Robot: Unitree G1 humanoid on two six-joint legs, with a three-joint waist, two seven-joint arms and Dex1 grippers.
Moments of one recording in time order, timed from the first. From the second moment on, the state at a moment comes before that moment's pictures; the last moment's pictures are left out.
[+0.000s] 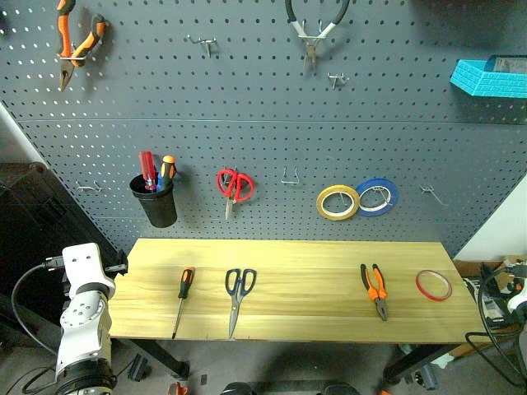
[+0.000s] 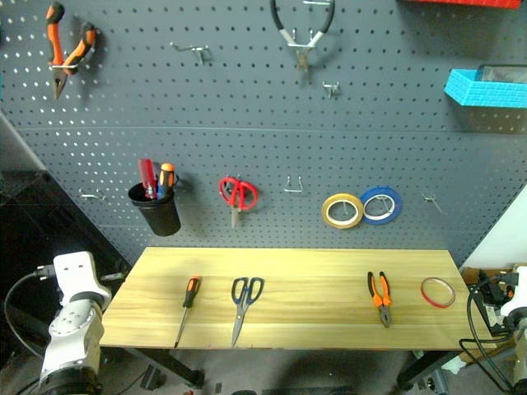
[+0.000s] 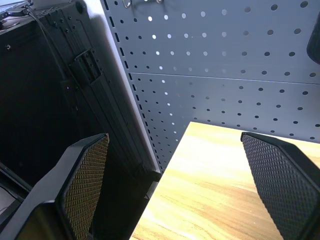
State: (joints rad) left arm -0.14 0.48 0.44 0.48 -0.15 0.03 -0.04; right arm -0.08 -0.66 -0.50 0.71 0.25 -0.16 0.41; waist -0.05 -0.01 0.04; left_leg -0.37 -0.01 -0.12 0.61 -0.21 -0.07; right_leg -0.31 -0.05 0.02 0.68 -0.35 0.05
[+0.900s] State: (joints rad) left arm -0.09 0.48 0.46 0.48 -0.14 0.02 0.04; right arm -0.09 -0.65 -0.45 0.71 0.25 -0.16 0.45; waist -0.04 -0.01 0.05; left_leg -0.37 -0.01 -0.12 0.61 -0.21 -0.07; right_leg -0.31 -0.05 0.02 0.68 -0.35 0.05
